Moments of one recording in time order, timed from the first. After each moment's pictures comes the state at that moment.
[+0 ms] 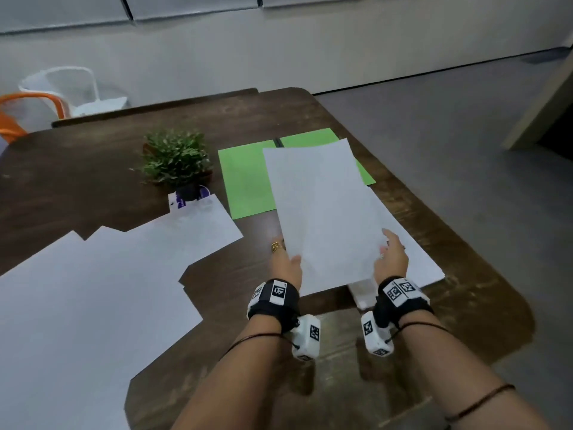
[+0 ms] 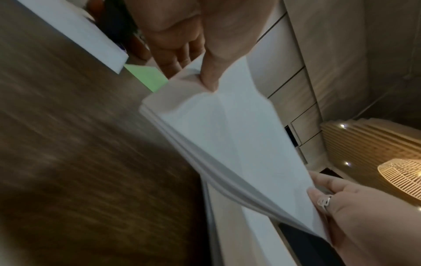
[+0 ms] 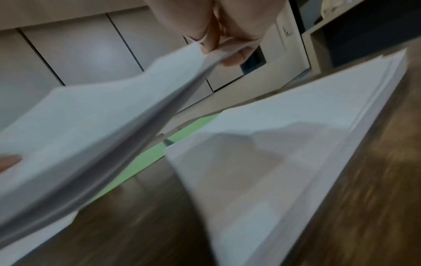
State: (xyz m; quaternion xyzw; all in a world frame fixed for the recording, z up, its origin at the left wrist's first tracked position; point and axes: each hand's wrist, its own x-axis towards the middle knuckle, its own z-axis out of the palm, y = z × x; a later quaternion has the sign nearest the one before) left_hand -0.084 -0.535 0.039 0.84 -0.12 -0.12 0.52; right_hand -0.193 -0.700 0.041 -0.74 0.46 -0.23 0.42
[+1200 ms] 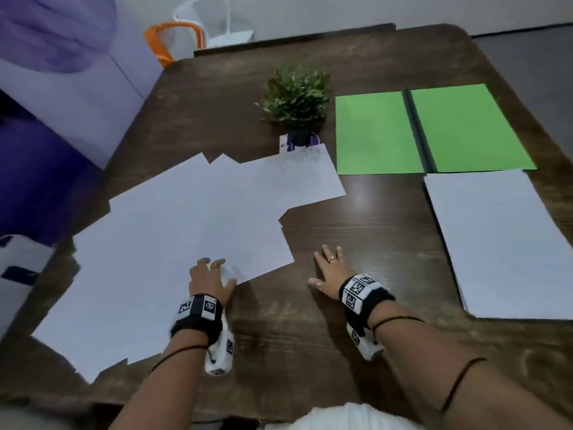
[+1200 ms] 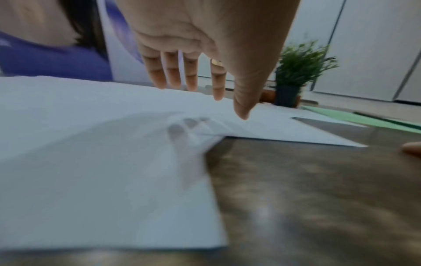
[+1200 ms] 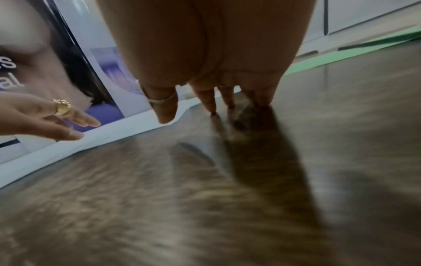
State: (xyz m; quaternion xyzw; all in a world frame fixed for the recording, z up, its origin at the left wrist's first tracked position) left_hand -0.068 -0.204 0.003 0.99 0.07 -0.13 0.09; right_hand -0.097 -0.480 -0.011 -0.94 0.00 0.28 0.18
